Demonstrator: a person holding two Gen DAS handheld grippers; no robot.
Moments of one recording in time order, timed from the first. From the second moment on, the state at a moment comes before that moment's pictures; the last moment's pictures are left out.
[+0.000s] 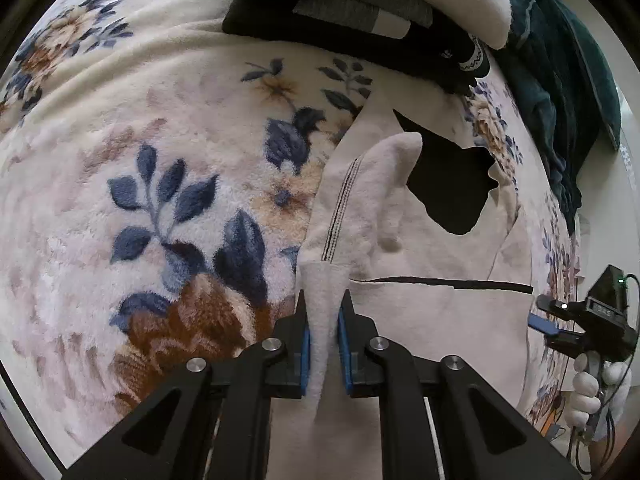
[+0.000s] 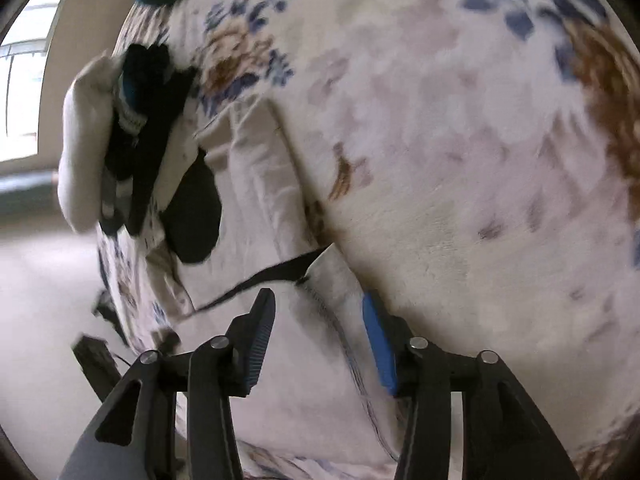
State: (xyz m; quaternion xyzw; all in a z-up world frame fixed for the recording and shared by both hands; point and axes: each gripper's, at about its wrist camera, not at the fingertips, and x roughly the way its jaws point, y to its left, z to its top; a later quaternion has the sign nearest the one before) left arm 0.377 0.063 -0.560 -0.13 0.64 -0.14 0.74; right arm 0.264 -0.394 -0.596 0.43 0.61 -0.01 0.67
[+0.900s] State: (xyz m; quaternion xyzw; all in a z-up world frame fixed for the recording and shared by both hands) left arm 0.511 0.025 -0.565 -0.10 0.66 -0.16 0.73; right arm 0.388 -0.400 -0.569 0.32 0.60 -0.03 0.74
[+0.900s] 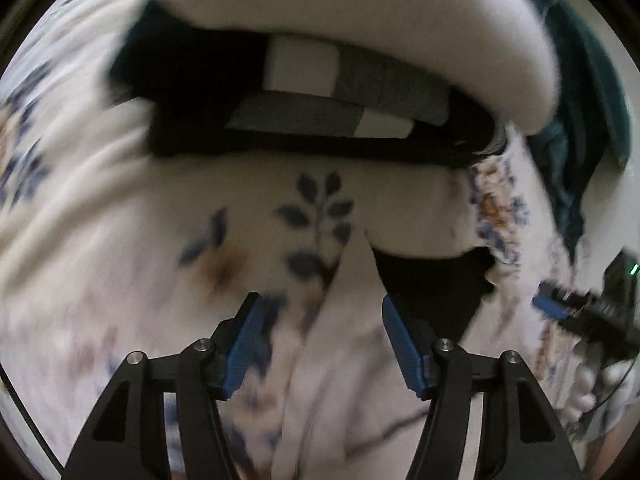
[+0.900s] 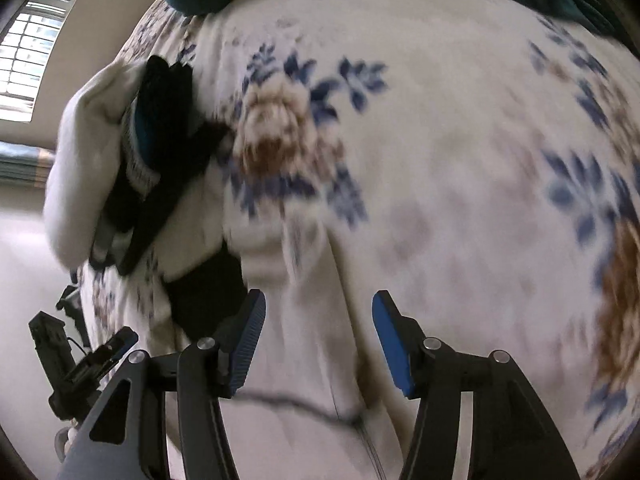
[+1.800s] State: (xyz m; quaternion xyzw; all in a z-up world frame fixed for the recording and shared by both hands) left arm 0.386 0.052 -0.447 -0.07 0.54 -0.22 0.81; right arm 0.346 -0.347 -0.503 0.28 0.55 0.04 0.78
